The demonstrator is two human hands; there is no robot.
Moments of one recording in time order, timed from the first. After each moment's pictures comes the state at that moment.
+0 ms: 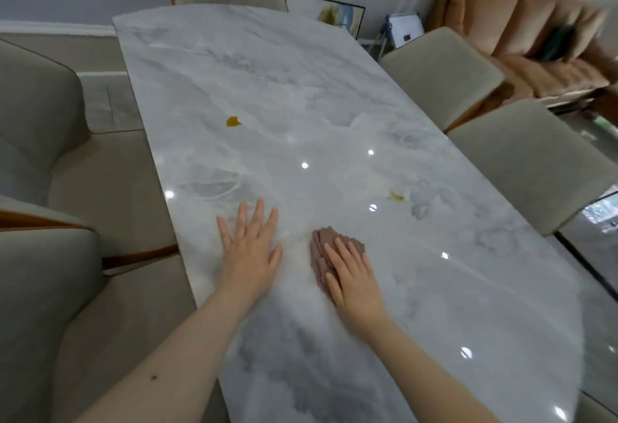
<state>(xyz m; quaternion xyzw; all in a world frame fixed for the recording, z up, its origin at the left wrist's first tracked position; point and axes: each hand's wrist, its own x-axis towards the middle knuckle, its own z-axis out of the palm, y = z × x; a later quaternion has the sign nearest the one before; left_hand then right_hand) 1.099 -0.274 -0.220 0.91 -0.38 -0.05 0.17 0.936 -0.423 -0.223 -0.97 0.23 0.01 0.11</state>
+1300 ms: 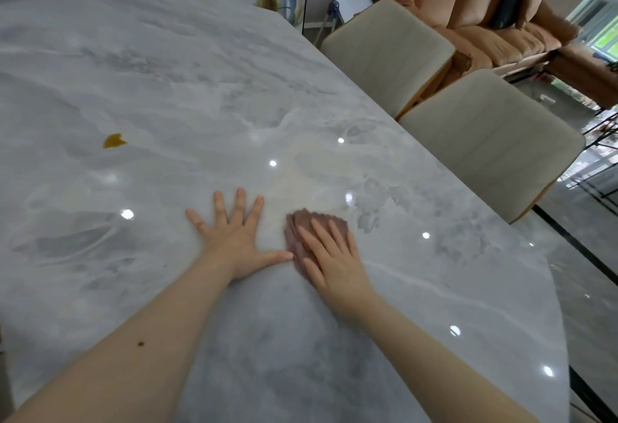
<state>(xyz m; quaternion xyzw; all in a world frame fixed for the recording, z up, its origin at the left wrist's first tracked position) 1.123 -0.452 -0.215 0.90 -0.40 -0.18 0.02 0.947 -0.571 -0.231 -0.97 0.23 0.01 0.10</state>
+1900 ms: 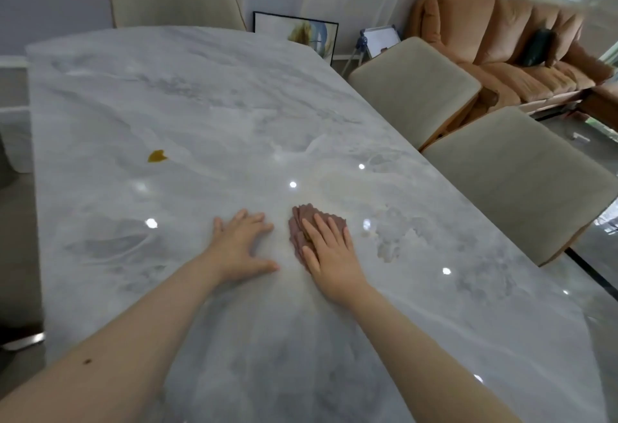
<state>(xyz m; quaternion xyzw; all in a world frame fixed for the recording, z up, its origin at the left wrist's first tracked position) 1.158 -0.427 -0.202 0.86 -0.43 -0.24 0.15 1.010 -0.581 -0.225 -0.97 0.23 0.01 0.11</state>
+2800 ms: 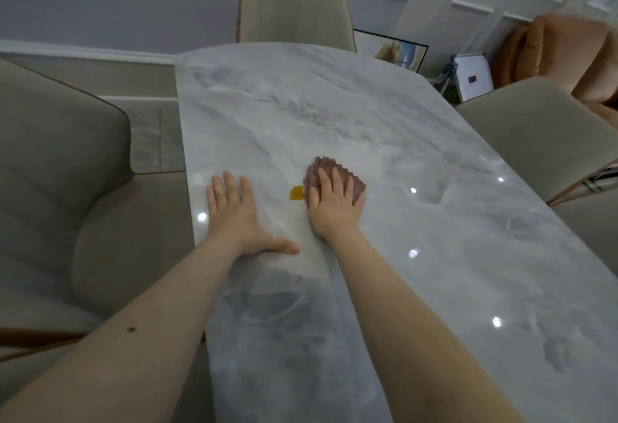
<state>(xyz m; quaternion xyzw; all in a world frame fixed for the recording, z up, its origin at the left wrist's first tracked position) 1.368 -0.304 -0.208 0.95 -0.22 -0.19 0.15 1.325 -0.472 -0.222 -0.94 0.30 0.01 0.13</state>
